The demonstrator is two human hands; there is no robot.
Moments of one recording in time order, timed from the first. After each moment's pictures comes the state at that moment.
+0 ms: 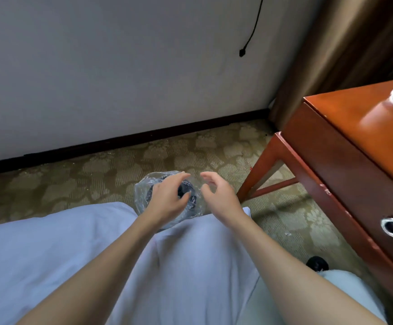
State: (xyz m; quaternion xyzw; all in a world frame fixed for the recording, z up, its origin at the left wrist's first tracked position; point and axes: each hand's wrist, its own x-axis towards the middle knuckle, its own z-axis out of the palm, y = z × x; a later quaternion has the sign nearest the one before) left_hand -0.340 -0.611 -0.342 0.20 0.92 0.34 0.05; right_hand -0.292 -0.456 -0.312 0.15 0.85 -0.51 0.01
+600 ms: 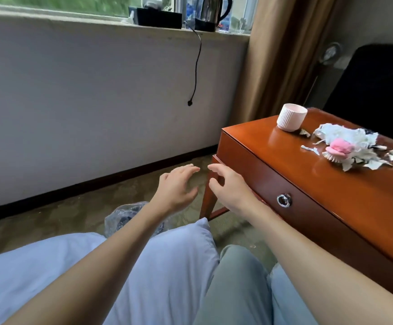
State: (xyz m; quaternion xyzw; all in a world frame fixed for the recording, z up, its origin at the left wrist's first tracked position) left_hand -0.255 -0.523 -0.195 0.35 0.89 0.29 -0.03; right_hand -0.173 -0.369 -0.167 0.11 0.92 -0.36 -0.11
